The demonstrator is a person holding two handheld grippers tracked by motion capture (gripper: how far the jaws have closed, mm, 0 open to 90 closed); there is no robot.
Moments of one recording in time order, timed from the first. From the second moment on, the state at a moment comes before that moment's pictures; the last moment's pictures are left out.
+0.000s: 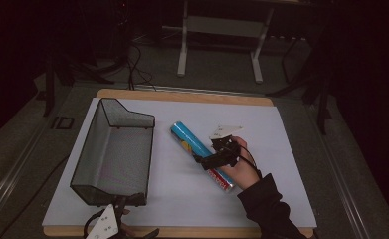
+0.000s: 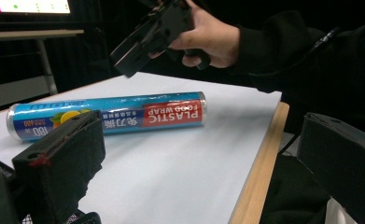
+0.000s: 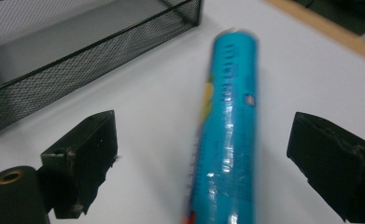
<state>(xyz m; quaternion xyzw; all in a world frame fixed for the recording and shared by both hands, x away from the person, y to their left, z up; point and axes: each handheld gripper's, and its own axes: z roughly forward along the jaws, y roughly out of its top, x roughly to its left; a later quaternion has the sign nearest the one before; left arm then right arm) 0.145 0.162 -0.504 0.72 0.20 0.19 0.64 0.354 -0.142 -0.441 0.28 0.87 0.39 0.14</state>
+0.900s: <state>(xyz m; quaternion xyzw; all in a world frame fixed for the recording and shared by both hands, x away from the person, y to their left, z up) 0.143 0.162 -0.504 0.72 0.20 0.19 0.64 0.421 -0.096 -0.487 0.31 0.93 0.19 0.04</state>
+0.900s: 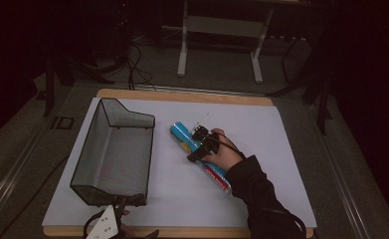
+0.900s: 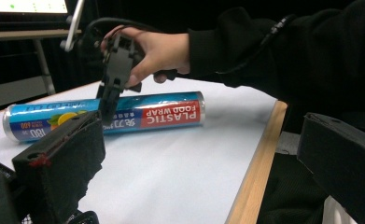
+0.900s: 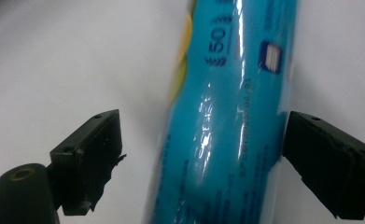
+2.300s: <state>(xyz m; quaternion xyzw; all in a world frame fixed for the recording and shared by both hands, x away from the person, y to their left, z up) 0.142 0.163 -0.504 0.72 0.19 0.20 0.64 0.434 -0.084 -0.463 0.35 0.93 0.12 0.05</state>
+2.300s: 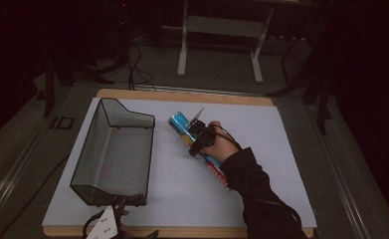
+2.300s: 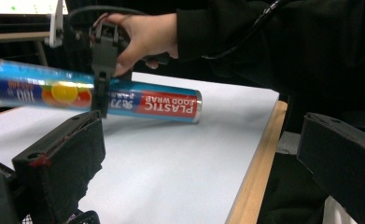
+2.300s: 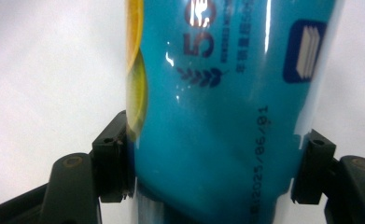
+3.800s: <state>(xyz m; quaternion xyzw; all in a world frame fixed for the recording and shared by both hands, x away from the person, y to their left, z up) 0.141 0.161 -0.504 0.72 0.19 0.20 0.64 0.361 -0.081 -0.301 0.26 0.76 0.56 0.19</state>
